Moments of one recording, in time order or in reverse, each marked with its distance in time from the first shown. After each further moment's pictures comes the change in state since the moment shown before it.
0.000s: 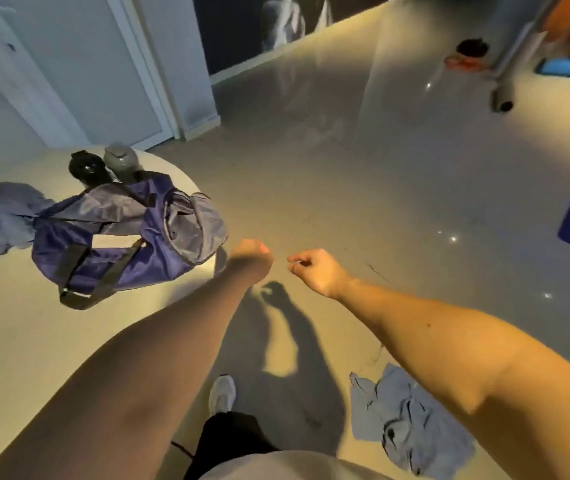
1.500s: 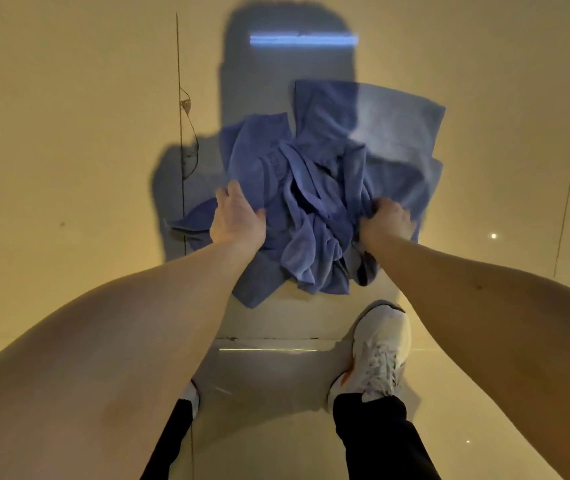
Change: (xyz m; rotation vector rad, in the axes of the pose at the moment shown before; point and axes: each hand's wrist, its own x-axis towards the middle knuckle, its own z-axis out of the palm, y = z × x) left_hand 0.063 -0.200 0.955 0.642 -0.510 0.206; right_hand -0.096 0.990 0.281 0.180 0.479 1.248
